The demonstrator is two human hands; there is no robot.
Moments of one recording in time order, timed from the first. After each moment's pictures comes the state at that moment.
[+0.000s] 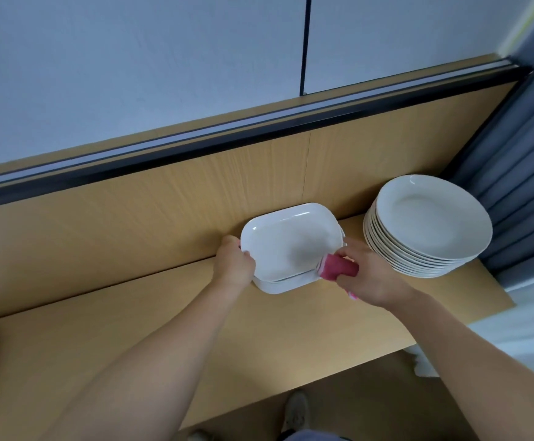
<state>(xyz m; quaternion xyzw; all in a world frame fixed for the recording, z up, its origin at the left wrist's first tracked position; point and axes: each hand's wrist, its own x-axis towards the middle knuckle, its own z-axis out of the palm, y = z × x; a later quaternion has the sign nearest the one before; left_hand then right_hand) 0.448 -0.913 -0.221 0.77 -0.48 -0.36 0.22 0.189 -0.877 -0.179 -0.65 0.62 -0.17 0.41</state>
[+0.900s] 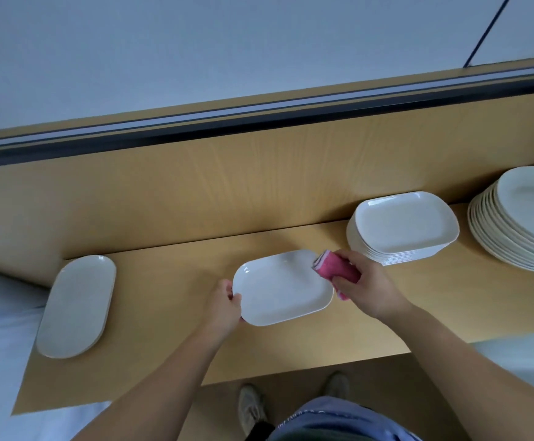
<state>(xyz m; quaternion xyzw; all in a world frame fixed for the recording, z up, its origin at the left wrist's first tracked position) 0.662 -0.742 -0.251 0.79 -0.34 -0.44 0.26 0.396 -0.803 -0.192 -0.65 0.56 -0.22 0.46</state>
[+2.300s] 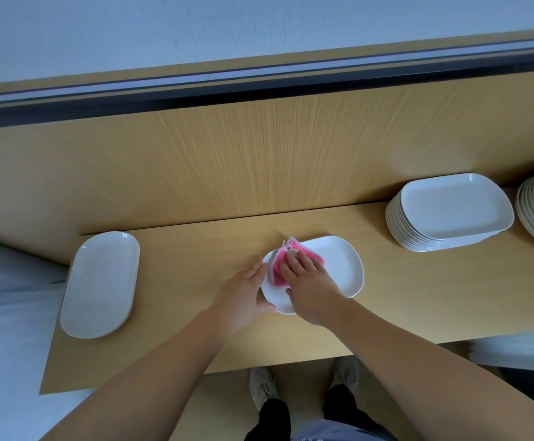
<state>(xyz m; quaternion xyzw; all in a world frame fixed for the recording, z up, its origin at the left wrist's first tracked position) 0.721 -0.734 -0.272 0.65 -0.69 -0.32 0.01 0.545 -0.782 -0.281 -0.88 0.41 0.20 0.14</state>
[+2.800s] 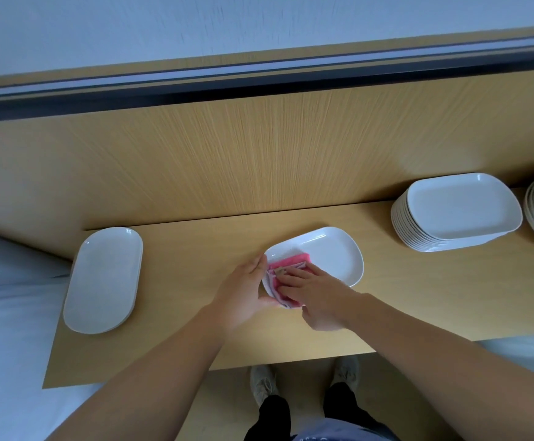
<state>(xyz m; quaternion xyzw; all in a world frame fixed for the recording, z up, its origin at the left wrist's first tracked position) 0.724 -0.740 -0.273 0.66 -0.69 -0.30 -0.01 0.528 -0.783 -0.266 -0.94 0.25 0.17 0.17</state>
